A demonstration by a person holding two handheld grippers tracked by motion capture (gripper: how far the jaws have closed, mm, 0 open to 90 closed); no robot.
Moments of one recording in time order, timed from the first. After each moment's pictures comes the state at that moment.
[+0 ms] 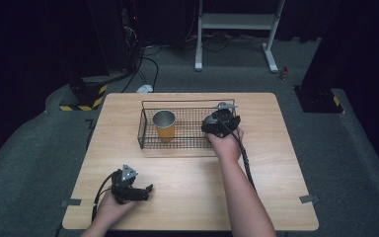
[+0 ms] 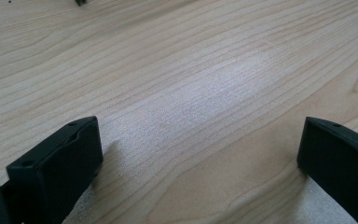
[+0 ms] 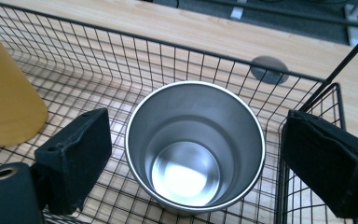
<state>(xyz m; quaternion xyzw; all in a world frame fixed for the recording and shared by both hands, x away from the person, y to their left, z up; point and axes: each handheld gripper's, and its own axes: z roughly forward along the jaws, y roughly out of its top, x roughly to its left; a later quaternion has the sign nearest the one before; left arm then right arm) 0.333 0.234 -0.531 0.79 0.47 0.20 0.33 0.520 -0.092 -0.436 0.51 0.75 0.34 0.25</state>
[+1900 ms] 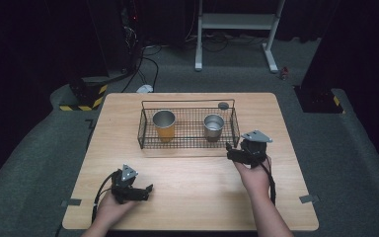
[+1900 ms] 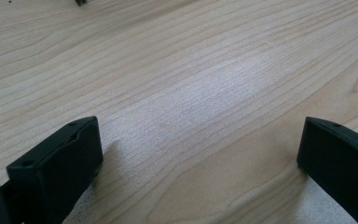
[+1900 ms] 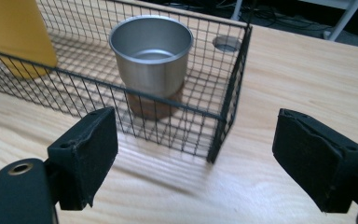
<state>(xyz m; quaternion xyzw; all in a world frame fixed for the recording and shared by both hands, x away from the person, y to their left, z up) 0.333 0.234 -0.531 0.79 0.47 0.20 0.33 0.418 -0.173 -0.444 0.49 0.74 0.38 0.28</state>
